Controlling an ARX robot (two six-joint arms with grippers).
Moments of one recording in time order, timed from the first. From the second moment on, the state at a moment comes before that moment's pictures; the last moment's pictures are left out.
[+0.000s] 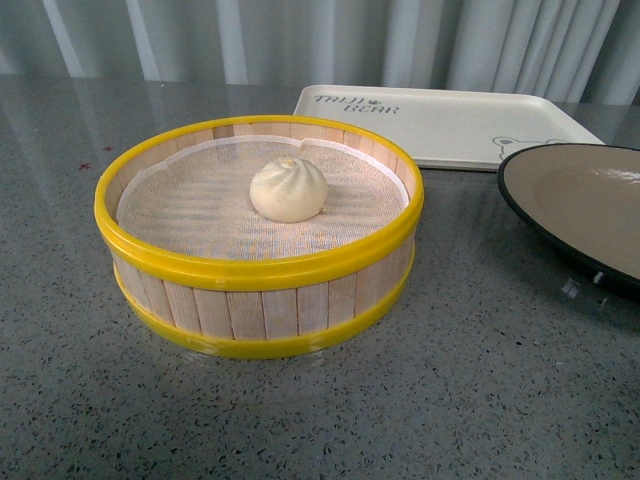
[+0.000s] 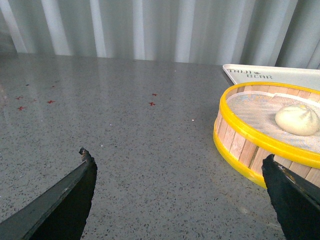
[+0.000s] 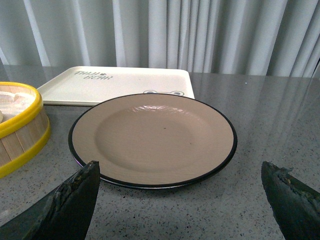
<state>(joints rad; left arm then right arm) 0.00 0.00 0.03 0.00 0.00 0.00 0.00 0.00 0.01 0.00 0.00 -0.01</state>
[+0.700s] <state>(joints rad) 0.00 0.00 0.03 0.00 0.00 0.00 0.00 0.00 0.01 0.00 0.00 -0.01</state>
